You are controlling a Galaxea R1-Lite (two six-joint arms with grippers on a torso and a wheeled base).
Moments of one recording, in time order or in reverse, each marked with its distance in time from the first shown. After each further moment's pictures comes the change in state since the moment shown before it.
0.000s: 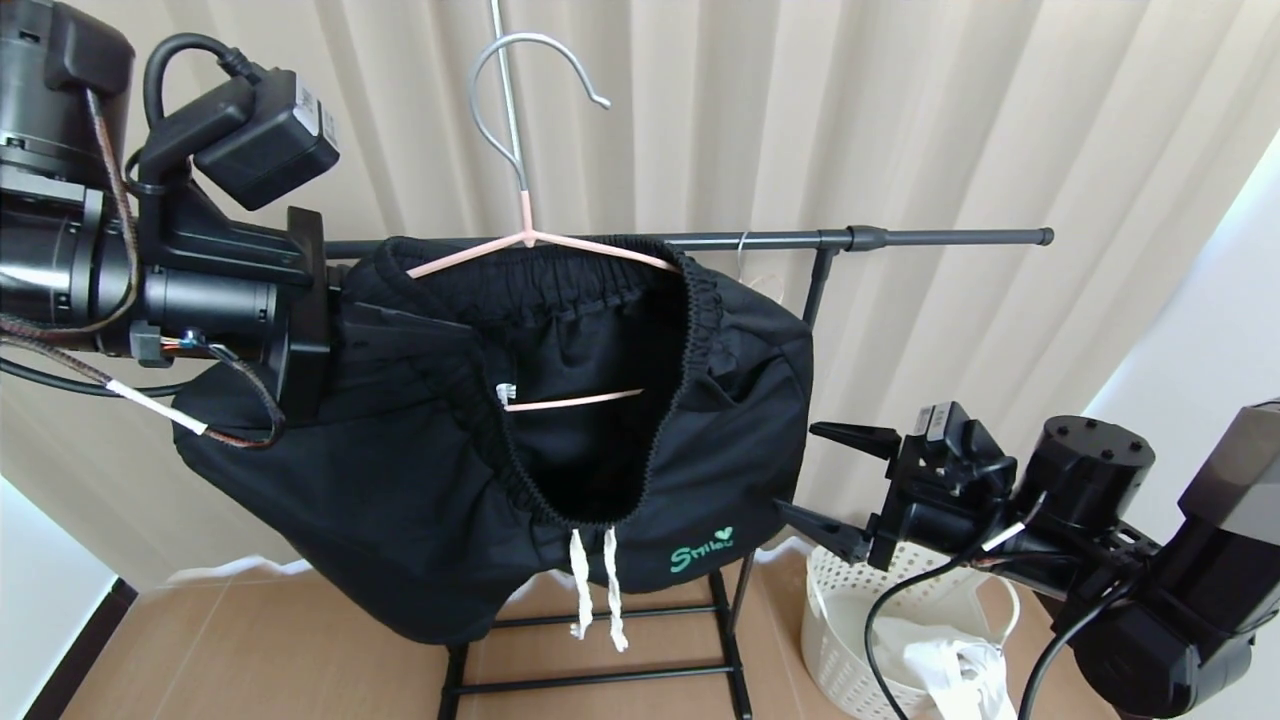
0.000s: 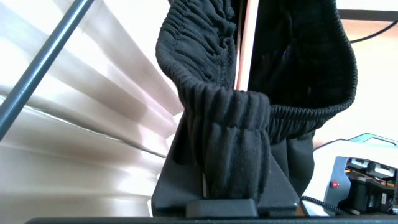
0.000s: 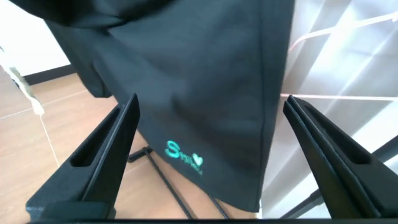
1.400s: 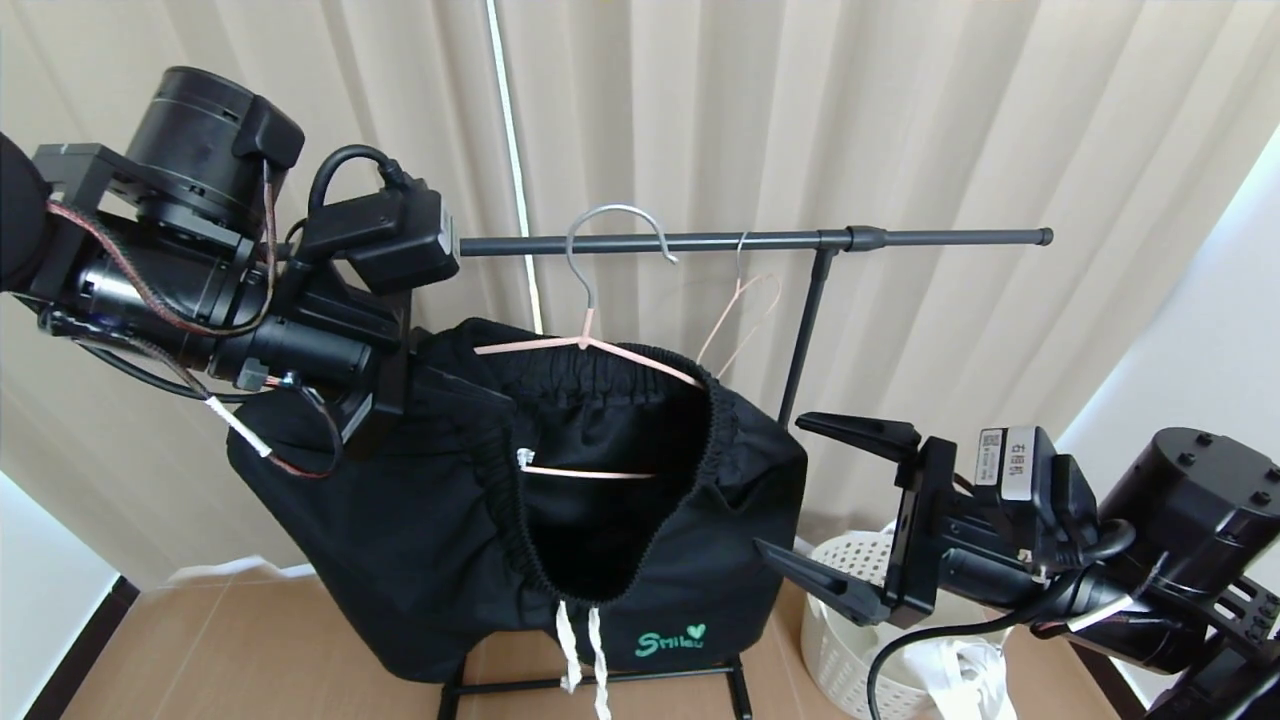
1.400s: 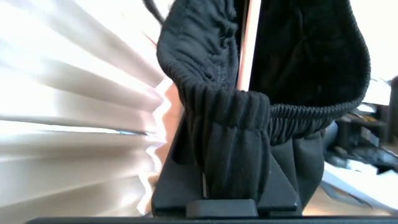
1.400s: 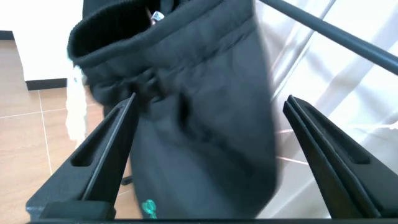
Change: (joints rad) left arm -0.054 0.154 -0.137 0.240 0.072 0.201; right arm 0.233 -0.276 0.140 0.008 -0.116 -0.097
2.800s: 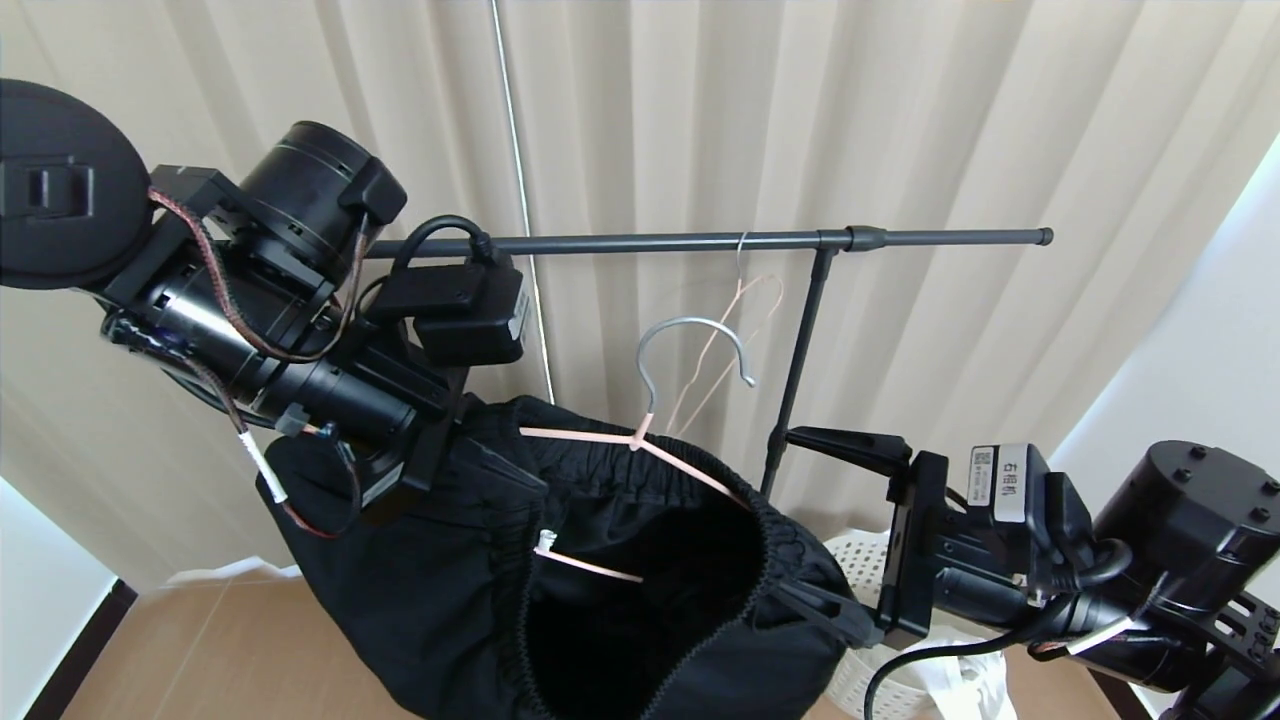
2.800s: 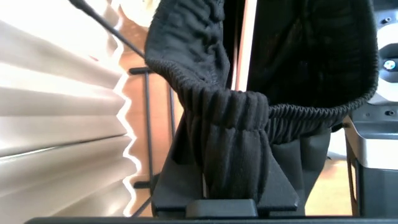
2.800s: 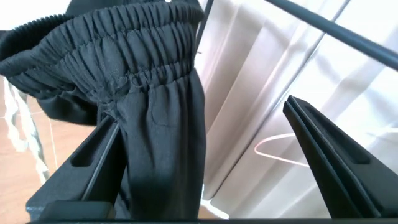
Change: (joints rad) left arm -0.116 0.073 -0.097 0.260 0.002 0.124; right arm 0.045 -0.002 0.019 0.003 -0.023 -0.003
